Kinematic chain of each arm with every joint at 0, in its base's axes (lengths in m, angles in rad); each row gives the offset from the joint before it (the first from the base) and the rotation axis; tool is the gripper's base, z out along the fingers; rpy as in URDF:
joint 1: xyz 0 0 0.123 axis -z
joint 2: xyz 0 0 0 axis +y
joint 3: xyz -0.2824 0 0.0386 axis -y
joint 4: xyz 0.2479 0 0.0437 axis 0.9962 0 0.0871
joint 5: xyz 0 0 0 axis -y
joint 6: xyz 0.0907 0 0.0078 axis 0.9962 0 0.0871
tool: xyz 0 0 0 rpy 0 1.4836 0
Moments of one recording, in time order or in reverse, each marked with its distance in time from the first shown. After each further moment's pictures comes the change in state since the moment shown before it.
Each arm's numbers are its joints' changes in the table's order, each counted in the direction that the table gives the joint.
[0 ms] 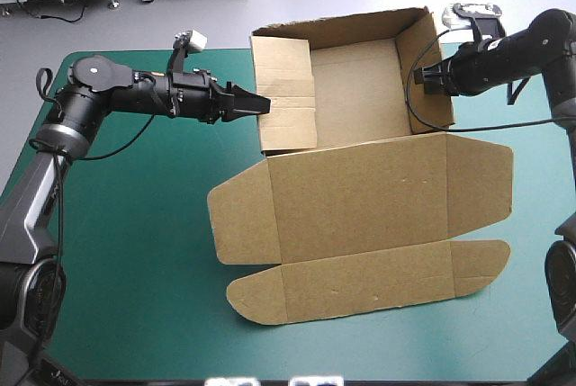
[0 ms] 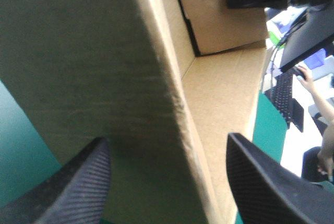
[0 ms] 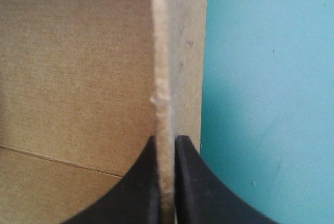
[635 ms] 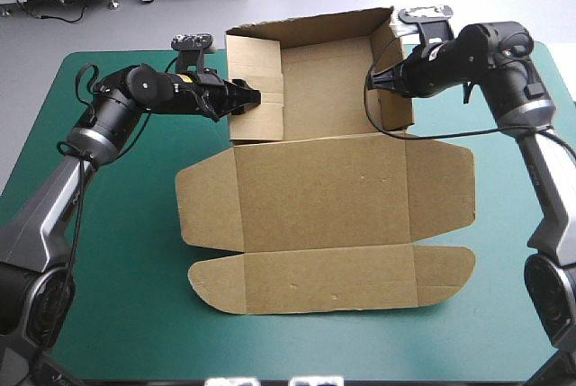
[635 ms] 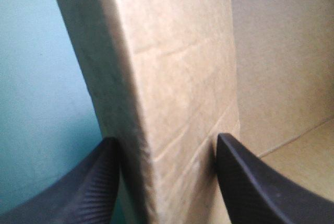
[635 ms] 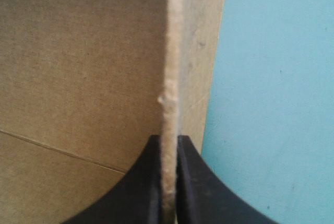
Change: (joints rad) left arm 0.154 -0.001 -0.002 0.586 0.409 -0.462; right arm -0.268 0.000 0.000 -0.302 0.138 0.244
